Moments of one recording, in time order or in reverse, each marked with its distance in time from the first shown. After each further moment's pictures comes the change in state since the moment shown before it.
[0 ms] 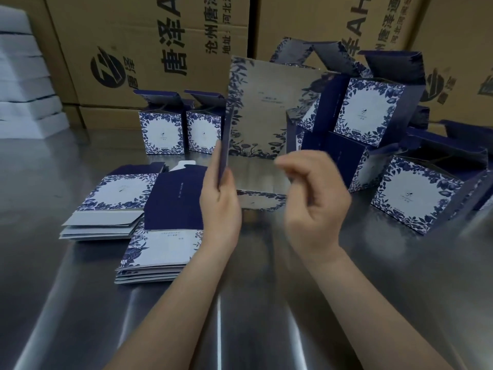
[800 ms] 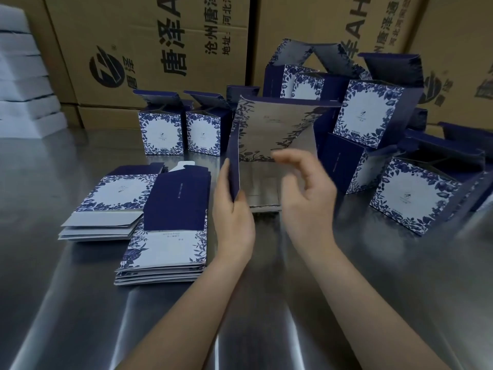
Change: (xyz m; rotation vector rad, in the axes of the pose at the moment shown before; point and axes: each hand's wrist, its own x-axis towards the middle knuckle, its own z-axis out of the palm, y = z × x) left_hand -0.017 -0.013 0.011 0.053 -0.002 -0.077; right_hand 0.002 0.000 0.007 0.005 -0.068 0.425
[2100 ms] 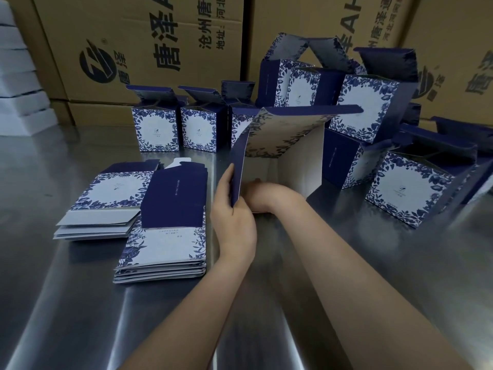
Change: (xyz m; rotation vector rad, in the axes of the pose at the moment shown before) left_hand -0.010 -0.001 0.003 -0.048 0.093 -0.036; right_hand 0.044 0.039 0.055 -0.897 -1.341 0.340
